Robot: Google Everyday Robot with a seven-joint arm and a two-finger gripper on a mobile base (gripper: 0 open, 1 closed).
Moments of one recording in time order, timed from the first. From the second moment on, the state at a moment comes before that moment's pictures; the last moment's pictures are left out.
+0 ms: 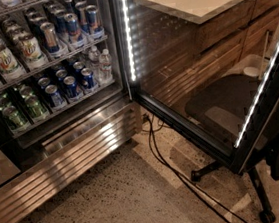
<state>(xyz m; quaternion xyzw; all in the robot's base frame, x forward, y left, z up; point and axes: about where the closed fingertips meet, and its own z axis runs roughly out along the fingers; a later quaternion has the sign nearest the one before) 0.532 -0.517 1.079 -0.13 0.90 -0.21 0.37</state>
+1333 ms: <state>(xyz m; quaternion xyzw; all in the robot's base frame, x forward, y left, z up) 0.564 -0.478 1.090 -0.15 0.89 -0.15 0.41</state>
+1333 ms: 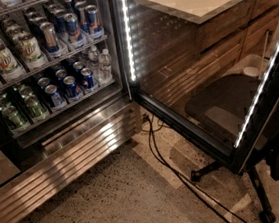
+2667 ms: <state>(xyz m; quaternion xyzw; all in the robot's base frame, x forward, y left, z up) 0.535 -0.397 1.117 -0.25 0.86 -0.09 0.44</state>
